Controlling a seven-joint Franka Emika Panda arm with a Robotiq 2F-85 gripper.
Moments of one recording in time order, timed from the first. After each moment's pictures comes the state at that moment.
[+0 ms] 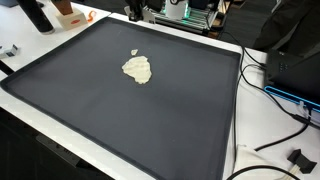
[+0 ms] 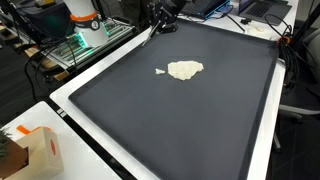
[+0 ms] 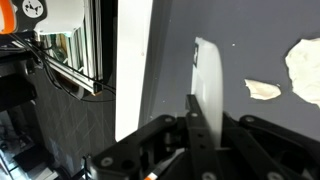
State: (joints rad) arm 0.06 0.26 0.05 -1.96 -0.19 1.65 1.53
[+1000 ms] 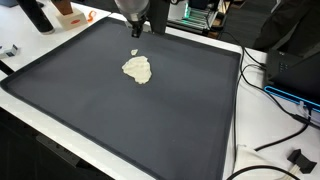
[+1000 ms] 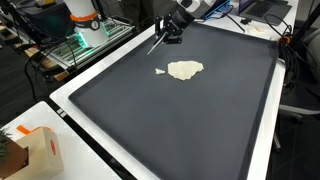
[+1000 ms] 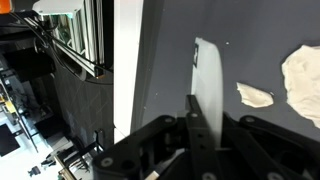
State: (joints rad) arm 0.14 0.44 0.02 -1.82 -0.26 1.58 1.53
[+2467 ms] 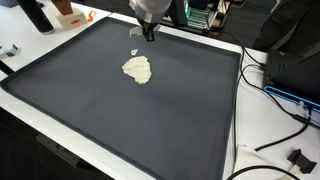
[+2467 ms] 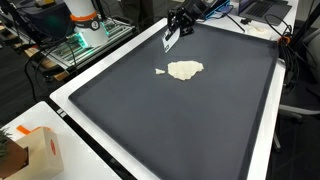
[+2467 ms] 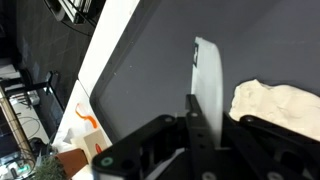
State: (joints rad) arm 0.23 0.45 0.04 -1.77 -0.34 1.60 1.20
